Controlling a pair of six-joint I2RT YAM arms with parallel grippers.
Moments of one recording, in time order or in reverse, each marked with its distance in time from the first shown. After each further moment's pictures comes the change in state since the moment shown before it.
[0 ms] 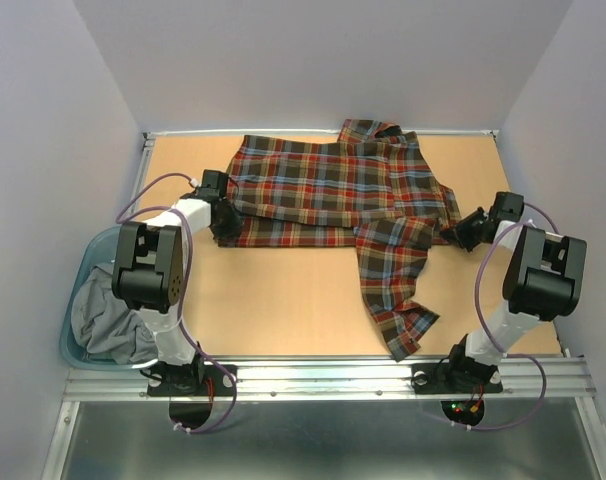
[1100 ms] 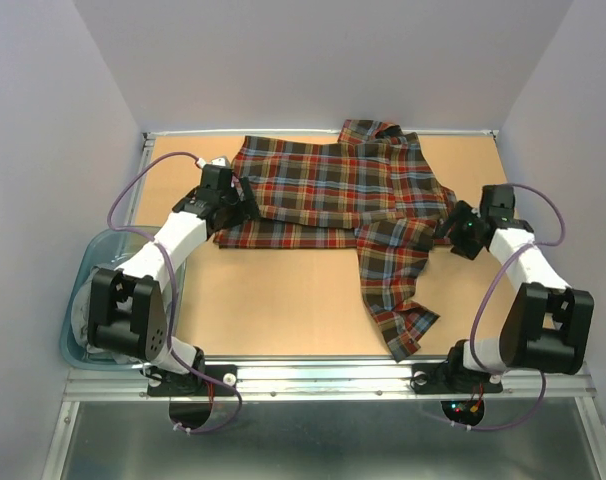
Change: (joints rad) left arm -0.103 -0.314 -0.042 -0.017 -0.035 0.113; right arm 0.121 -0.353 -0.007 -0.344 0.146 -0.238
